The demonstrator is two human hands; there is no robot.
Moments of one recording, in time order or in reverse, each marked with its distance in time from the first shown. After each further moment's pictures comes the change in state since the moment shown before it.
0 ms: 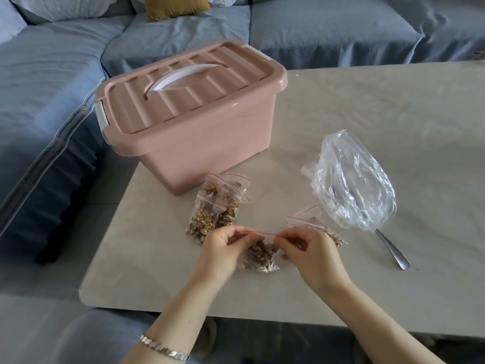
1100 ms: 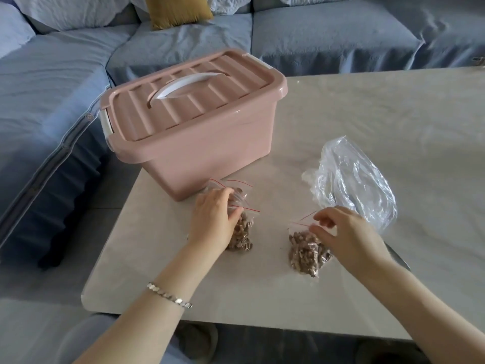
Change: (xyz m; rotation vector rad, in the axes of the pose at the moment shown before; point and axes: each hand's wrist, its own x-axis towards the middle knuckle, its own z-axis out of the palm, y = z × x) left_hand 0.058 0.015 -0.017 1.017 0.211 0.368; right_hand 0.027 0.000 -0.060 -0.632 0.053 -0.132
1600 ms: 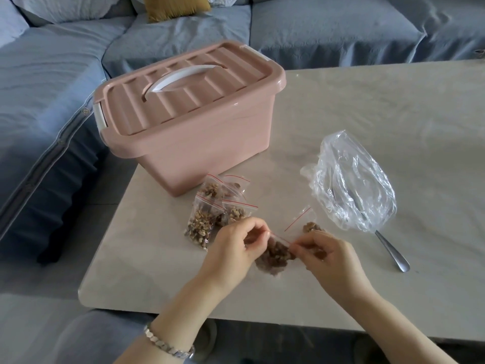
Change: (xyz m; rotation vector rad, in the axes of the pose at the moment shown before) left_hand -0.056 0.027 -0.004 -0.633 -0.173 0.203; right_hand -0.036 -0.013 0.030 0.490 0.026 -0.061
